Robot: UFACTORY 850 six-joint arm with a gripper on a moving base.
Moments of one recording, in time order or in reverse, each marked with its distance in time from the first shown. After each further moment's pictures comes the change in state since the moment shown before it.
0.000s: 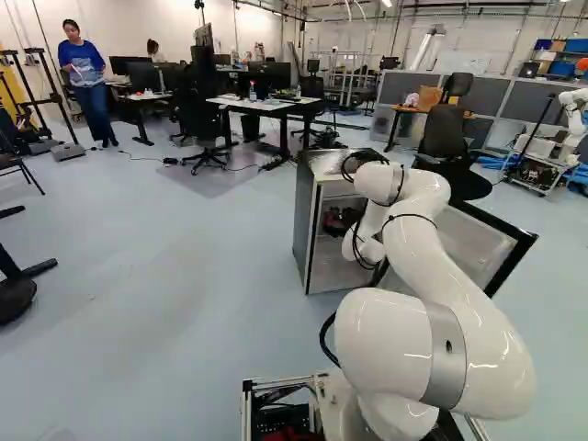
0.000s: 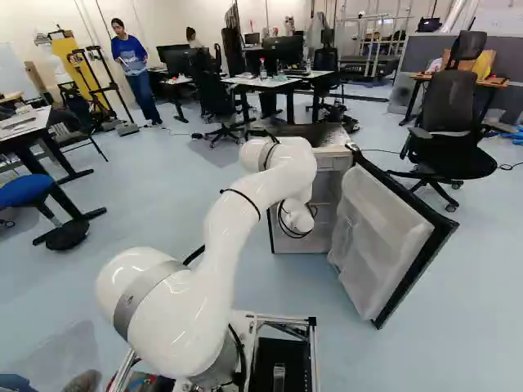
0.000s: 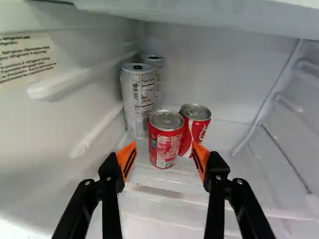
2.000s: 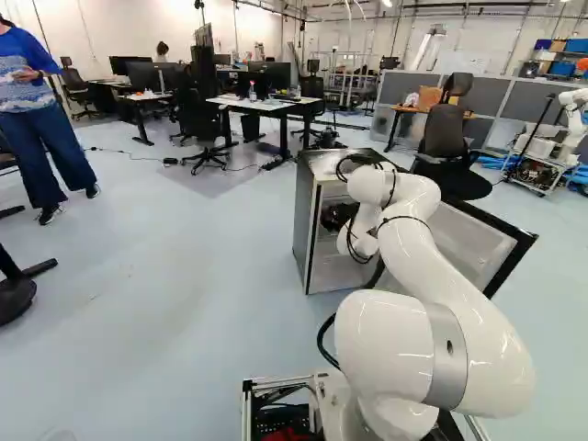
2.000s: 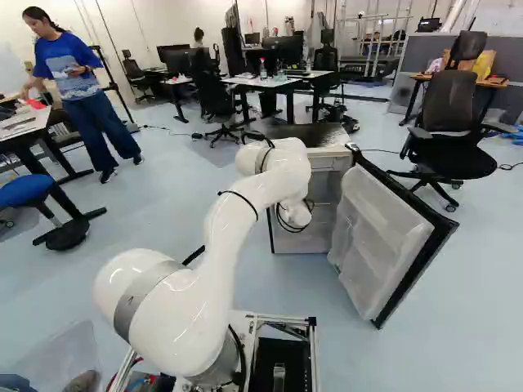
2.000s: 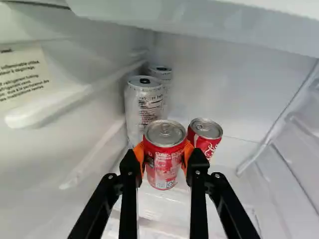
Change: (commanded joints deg) arm 2.2 -1.9 -5.5 0.0 -0.9 0.0
